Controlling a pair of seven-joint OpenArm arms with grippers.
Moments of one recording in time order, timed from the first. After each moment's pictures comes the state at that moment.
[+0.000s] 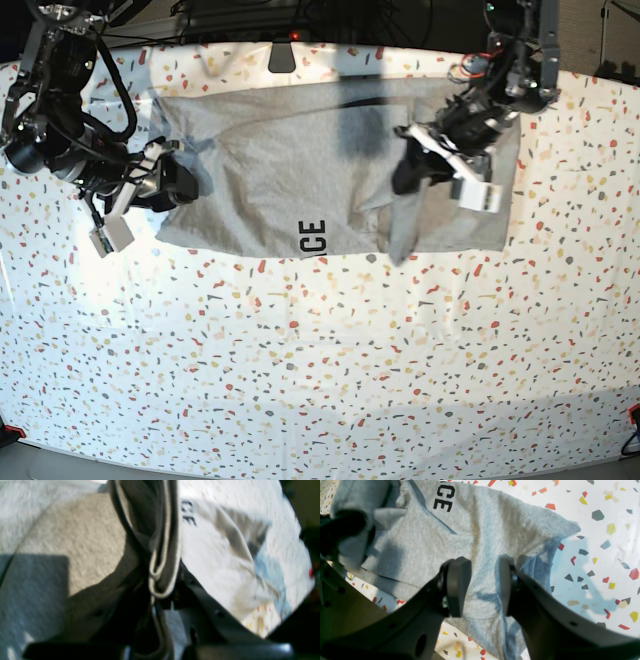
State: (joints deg) left arm 17.4 -3.4 0.4 96.9 -33.7 -27.2 34.3; right arm -8.9 18.4 21.4 109.4 48.9 34.2 -73.3
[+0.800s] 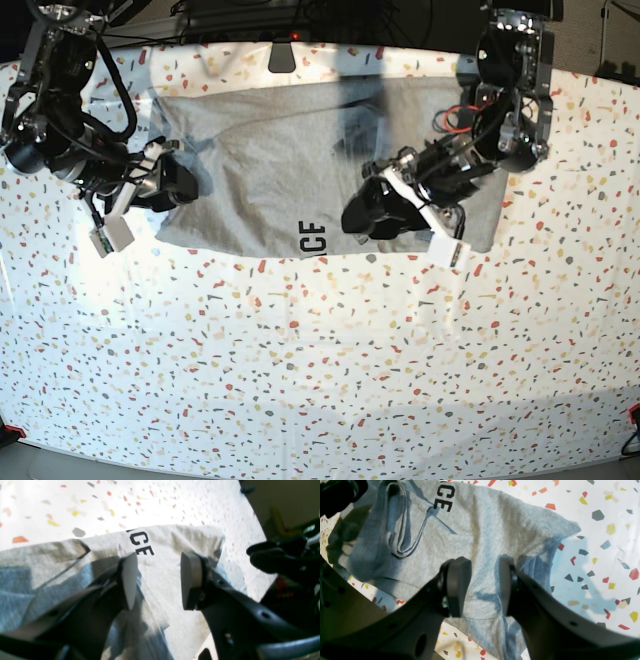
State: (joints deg) left arm 5.4 -3.9 4.0 96.9 -43.9 -26.0 47.5; right arm -8.9 18.4 21.4 109.4 48.9 34.2 -73.3
